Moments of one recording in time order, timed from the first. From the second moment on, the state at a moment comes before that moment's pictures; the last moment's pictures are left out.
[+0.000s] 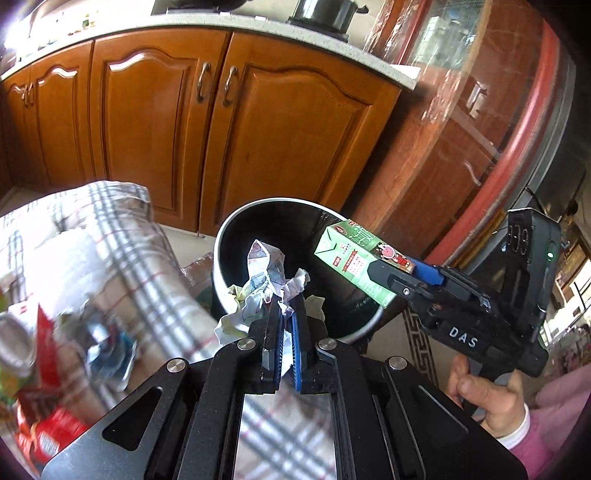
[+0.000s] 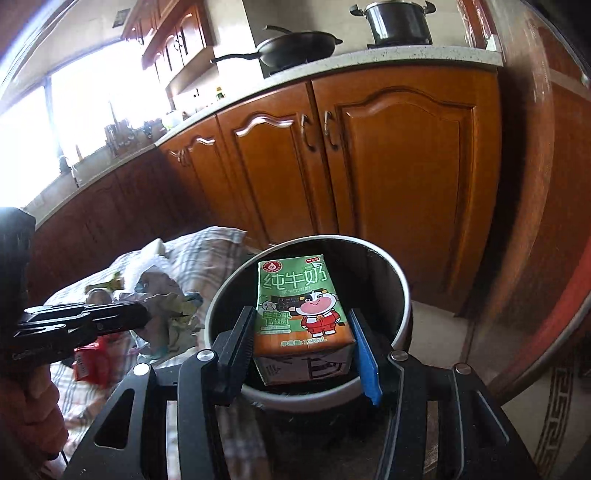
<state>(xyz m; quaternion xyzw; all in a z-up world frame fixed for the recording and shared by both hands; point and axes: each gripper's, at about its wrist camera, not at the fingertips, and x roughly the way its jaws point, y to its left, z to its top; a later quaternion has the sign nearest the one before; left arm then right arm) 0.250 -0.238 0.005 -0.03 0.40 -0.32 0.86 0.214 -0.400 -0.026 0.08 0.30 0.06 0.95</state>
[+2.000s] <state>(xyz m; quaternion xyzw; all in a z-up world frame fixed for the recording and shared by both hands) 0.135 -0.023 -0.020 -0.09 0.39 -0.14 0.91 0.153 -0.251 -0.048 0.13 0.32 0.21 0.91</state>
